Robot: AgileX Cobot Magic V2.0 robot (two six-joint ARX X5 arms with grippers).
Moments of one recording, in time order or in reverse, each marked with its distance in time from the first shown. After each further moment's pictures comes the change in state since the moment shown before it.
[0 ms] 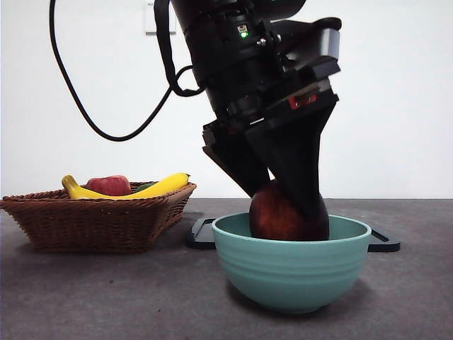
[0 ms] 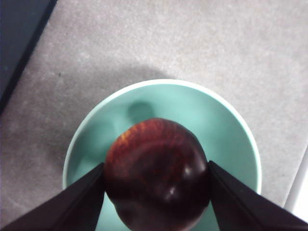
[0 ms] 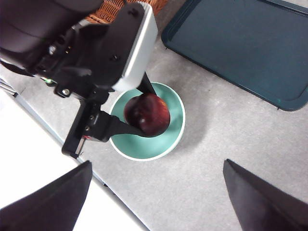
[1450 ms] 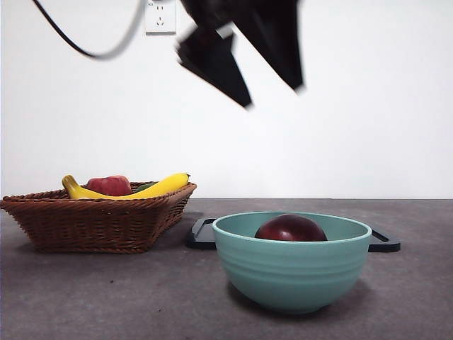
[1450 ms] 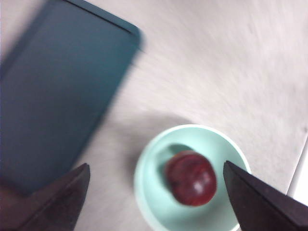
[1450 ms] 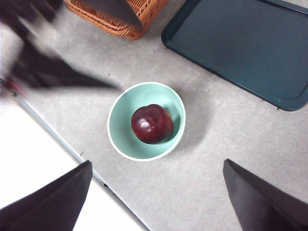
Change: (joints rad) left arm 0.091 -0.214 0.068 -0.034 -0.001 -0.020; right arm 0.000 0.000 0.000 0.000 0.000 0.000
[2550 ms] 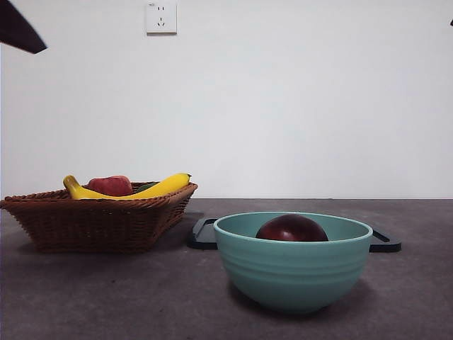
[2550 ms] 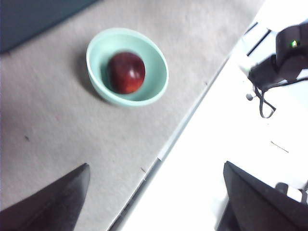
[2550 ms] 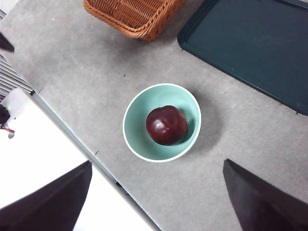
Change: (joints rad) left arm 0.285 -0.733 -0.517 -0.185 0.425 -0.132; right arm 0.000 0.000 0.000 0.000 -0.054 0.000
